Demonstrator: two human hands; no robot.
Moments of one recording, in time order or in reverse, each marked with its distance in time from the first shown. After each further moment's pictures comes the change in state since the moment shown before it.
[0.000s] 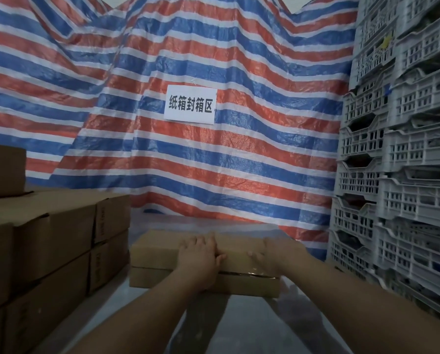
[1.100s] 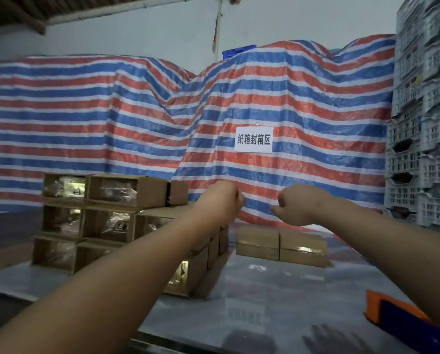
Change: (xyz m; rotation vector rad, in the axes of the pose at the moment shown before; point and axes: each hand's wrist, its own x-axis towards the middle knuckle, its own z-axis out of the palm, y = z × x) left_hand -0.355 -0.053 -0.299 -0.191 0.317 0.004; right_hand -0.344 -0.181 -0.176 -0.259 0.358 -0.372
